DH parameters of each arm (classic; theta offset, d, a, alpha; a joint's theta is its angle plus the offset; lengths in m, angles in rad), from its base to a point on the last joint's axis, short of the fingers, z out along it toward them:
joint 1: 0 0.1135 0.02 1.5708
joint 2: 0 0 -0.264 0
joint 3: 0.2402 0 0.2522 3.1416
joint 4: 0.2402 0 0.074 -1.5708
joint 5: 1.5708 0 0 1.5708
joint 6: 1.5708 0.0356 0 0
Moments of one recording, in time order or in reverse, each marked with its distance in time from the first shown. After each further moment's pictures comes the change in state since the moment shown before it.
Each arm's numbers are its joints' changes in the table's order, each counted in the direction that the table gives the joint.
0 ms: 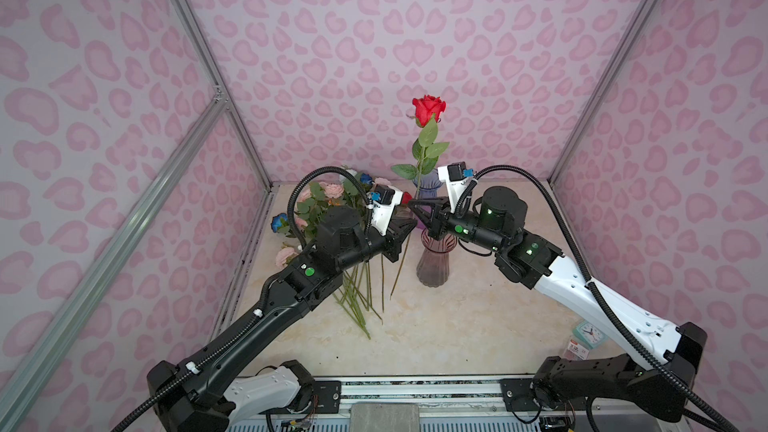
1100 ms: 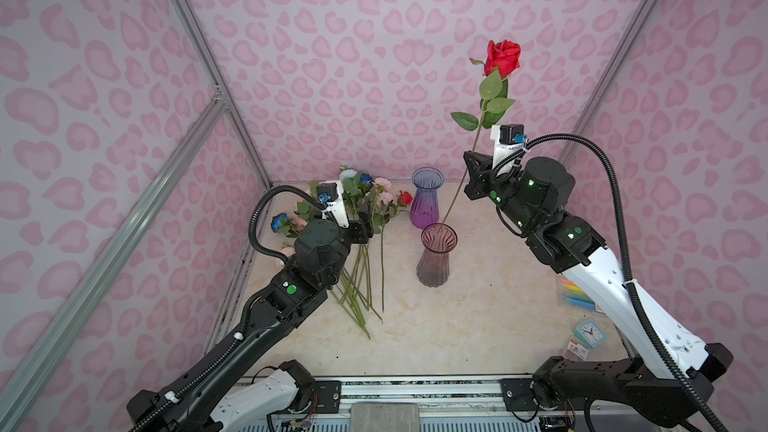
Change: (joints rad) left arm 0.034 0.138 -0.109 -0.067 -0.713 -0.044; right arm -0.151 0.008 0.188 0.187 0.393 -0.242
